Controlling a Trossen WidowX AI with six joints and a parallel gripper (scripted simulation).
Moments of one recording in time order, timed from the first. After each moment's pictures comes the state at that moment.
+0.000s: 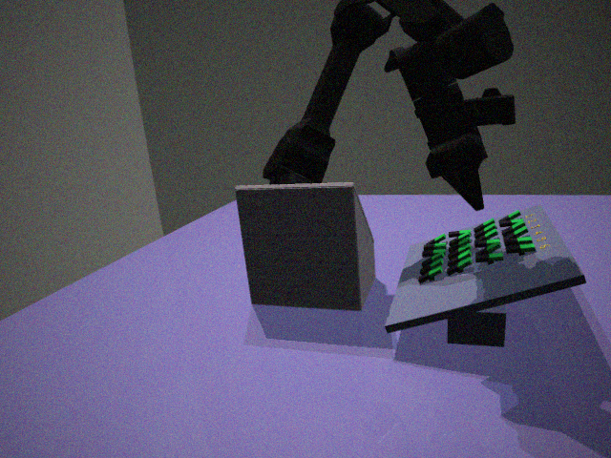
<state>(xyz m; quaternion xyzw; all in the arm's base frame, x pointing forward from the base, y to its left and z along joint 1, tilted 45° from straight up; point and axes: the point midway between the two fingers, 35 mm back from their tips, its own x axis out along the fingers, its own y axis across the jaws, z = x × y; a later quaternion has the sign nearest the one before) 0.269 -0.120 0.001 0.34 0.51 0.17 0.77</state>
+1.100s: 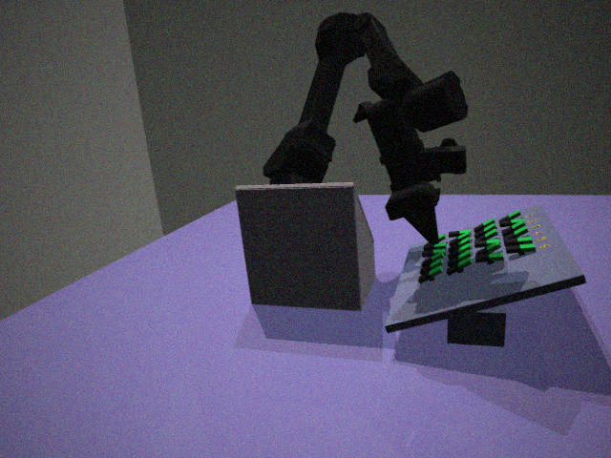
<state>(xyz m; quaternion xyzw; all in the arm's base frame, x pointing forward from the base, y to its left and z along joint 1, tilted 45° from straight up) 0.223 -0.027 -0.009 0.33 0.52 0.18 0.77</state>
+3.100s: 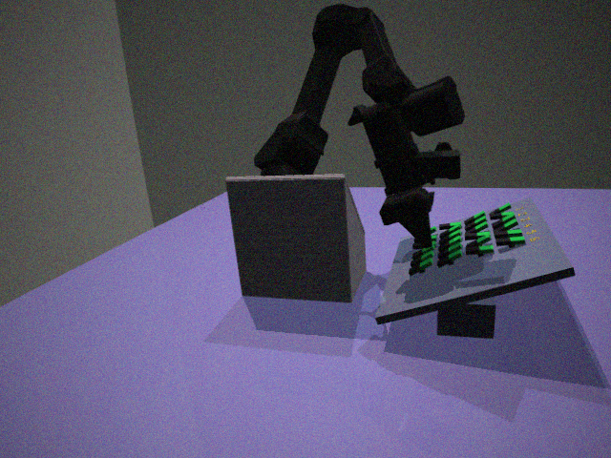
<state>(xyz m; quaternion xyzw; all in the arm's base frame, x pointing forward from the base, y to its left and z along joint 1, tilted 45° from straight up) 0.228 -0.016 -0.021 0.33 0.52 0.18 0.76</state>
